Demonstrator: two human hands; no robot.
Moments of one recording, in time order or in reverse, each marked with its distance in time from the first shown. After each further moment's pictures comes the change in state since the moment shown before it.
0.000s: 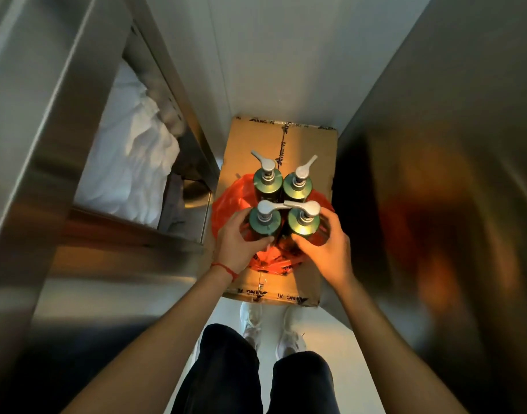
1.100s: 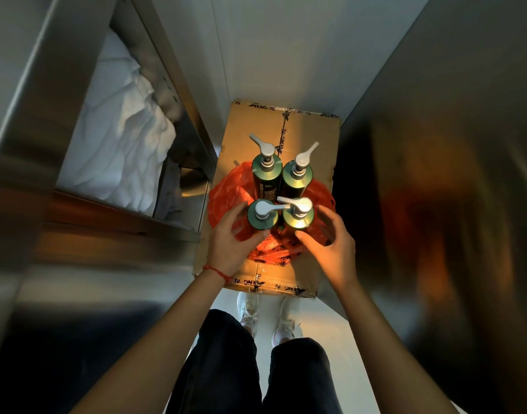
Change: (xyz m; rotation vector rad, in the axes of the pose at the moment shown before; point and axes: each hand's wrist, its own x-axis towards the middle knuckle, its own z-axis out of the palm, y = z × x) left_hand -0.019 -0.004 -0.005 -0.041 0.014 -0.038; right_hand -0.016 0.005 -0.004 -0.014 0.027 0.105
